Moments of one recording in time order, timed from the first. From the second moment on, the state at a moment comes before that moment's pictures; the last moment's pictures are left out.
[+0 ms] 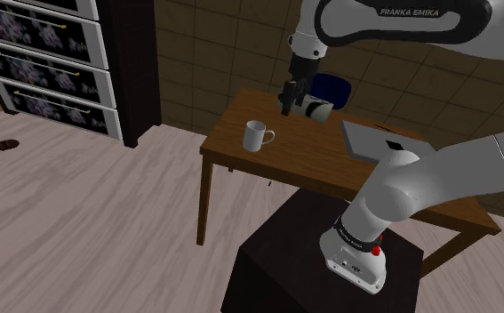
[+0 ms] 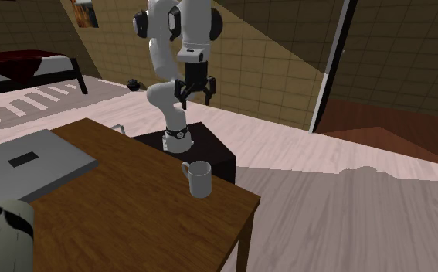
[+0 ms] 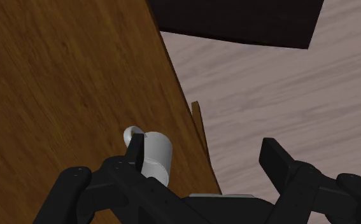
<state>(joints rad) 0.01 -0.67 0.02 -2.42 -0.05 1.73 -0.06</state>
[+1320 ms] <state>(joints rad) -0.01 -0.16 -0.04 -2.40 -0.02 2.32 -0.06</state>
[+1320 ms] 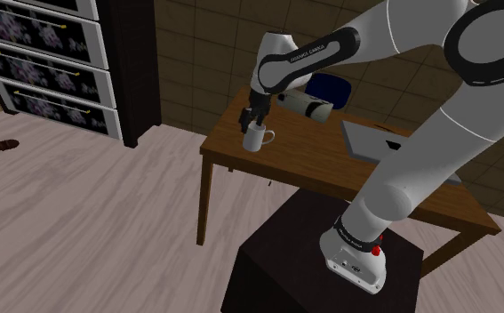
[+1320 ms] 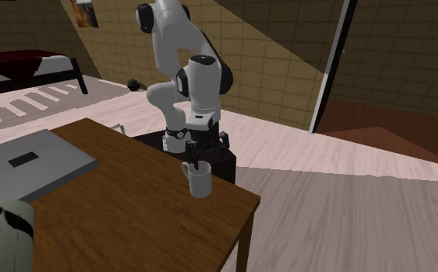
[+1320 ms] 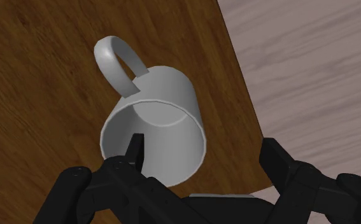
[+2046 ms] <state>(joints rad) -0.01 -0.12 -0.04 -2.42 -0.02 2.37 -0.07</state>
